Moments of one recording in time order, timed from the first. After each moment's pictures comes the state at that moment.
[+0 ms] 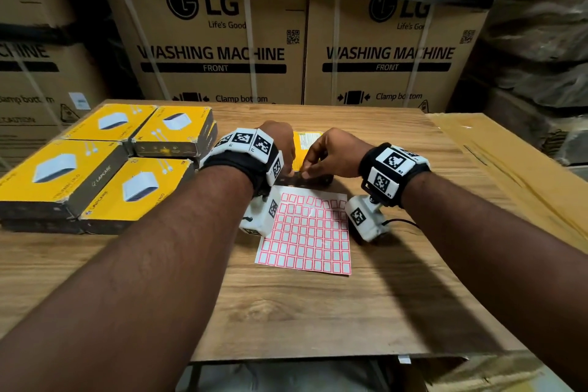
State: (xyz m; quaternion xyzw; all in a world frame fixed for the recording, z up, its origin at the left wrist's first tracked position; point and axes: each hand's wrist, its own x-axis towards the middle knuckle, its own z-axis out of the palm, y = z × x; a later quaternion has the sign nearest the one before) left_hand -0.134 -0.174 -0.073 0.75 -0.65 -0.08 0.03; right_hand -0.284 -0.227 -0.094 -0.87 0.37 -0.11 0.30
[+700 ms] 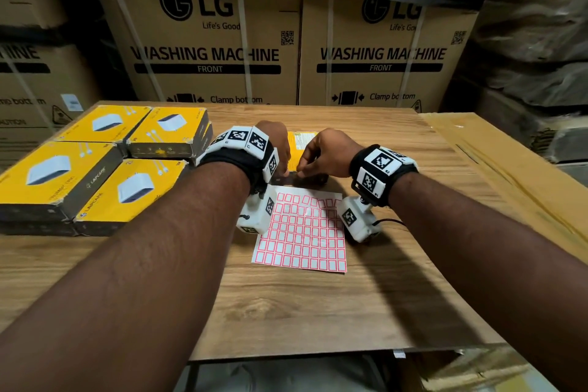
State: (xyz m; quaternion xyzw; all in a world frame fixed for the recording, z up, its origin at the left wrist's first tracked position) left_hand -0.130 -0.177 -0.073 0.75 -0.66 -0.09 0.03; right_hand -0.280 -0.225 -0.096 -0.87 0.40 -0.12 0.26
